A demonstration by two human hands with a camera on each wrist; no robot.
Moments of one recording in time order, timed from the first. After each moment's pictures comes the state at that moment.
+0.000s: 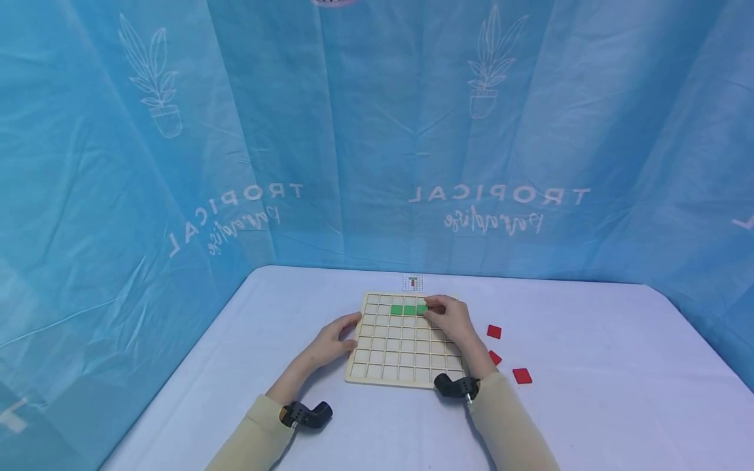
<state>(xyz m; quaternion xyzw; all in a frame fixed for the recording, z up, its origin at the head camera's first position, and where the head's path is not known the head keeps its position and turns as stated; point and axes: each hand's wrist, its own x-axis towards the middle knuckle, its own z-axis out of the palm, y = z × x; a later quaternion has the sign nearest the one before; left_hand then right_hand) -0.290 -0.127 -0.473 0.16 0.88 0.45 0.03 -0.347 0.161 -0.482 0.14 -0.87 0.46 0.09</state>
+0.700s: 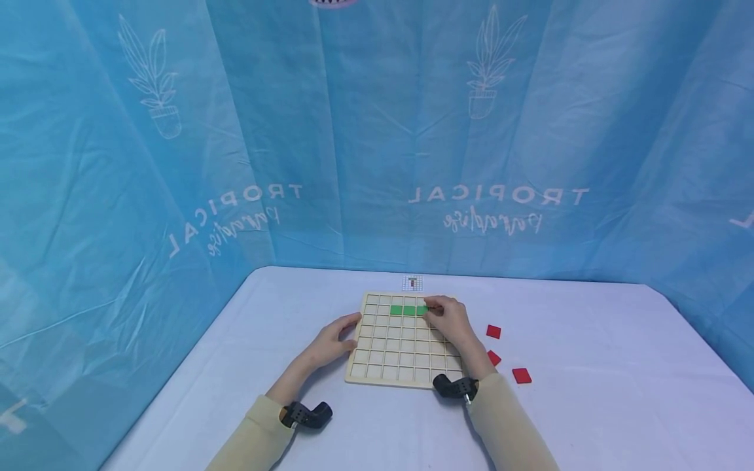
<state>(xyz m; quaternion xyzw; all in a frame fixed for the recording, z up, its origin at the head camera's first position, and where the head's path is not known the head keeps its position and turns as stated) -0.290 -0.128 -0.474 0.16 0.88 0.45 0.03 -0.347 0.159 -0.482 0.16 -0.88 0.44 0.12</state>
